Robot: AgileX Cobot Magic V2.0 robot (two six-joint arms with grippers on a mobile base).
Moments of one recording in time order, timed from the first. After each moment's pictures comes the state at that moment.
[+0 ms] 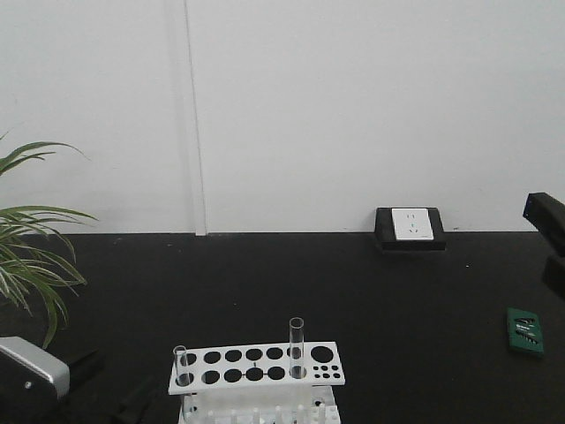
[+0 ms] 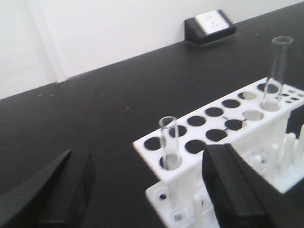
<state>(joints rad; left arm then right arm) -0.33 1.35 -0.40 0.10 -0.68 -0.02 0.18 0.88 -0.82 0.14 -0.01 -0.18</state>
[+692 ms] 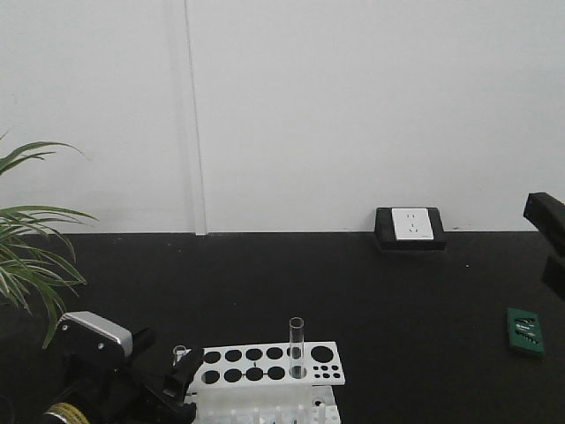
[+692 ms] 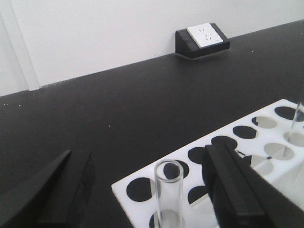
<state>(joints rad) -0.34 1.71 -0.62 0.13 -0.85 -0.09 0.18 0.88 -0.82 0.14 -0.01 -0.18</state>
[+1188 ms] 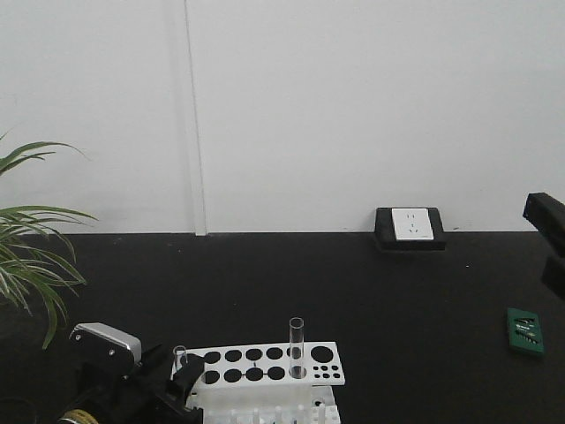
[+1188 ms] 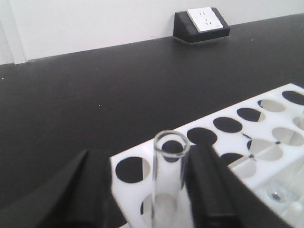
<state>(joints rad) -0.34 1.80 -0.65 0.14 -0.88 -0.16 0.18 0.88 -0.82 0.14 -0.01 -0.18</state>
